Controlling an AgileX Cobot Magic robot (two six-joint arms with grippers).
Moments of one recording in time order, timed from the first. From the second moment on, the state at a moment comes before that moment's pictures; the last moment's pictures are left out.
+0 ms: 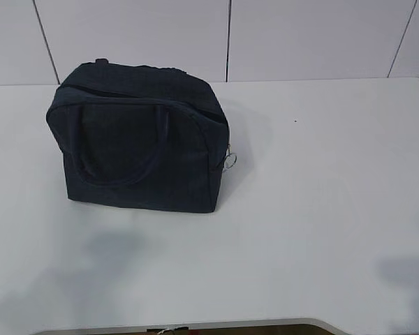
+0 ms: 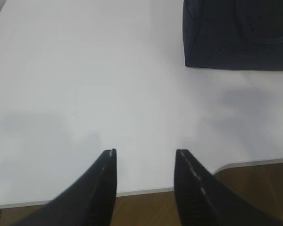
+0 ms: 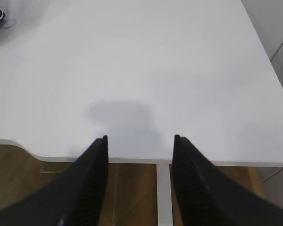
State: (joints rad) left arm 0.05 0.01 -0.51 -0.14 1.10 0.12; right arm -0.03 -0.02 -0.51 -0.03 1.14 -0.11
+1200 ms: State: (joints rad) left arm 0.05 0.01 -0.51 -0.14 1.10 0.12; right arm 0.01 -0.02 -0.50 -0.03 1.14 -0.11
